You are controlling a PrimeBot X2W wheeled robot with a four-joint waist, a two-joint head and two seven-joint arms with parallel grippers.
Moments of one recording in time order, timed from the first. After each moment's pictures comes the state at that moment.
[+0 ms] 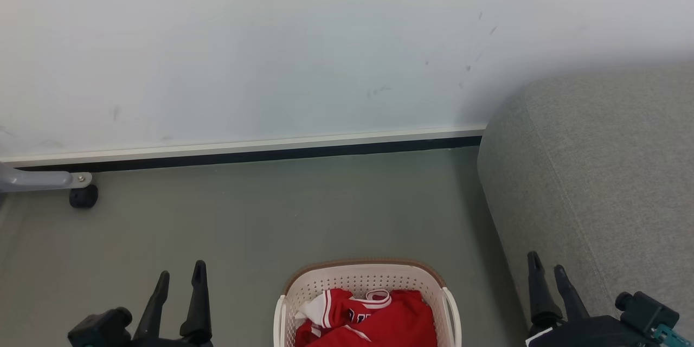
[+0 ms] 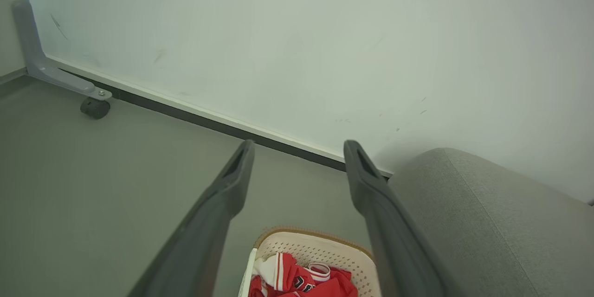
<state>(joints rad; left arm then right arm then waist) 0.03 0.12 -0.12 0.14 -0.66 0.04 -0.12 -0.03 -0.09 0.17 0.21 0.79 -0.03 -0.12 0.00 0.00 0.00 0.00</state>
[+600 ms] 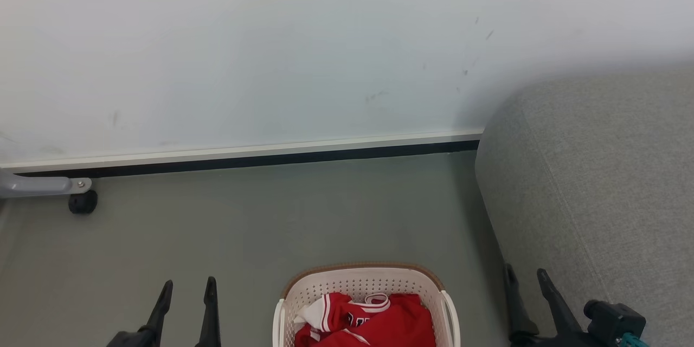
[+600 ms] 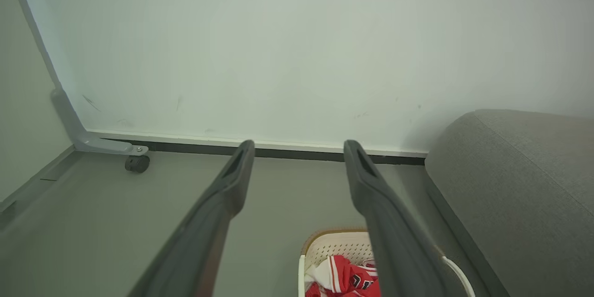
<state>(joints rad) 0.08 0.13 -0.16 0.13 -0.38 0.08 -0.19 -0.01 -0.11 0.27 0.21 0.55 -0.06 -0.19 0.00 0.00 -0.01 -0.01</state>
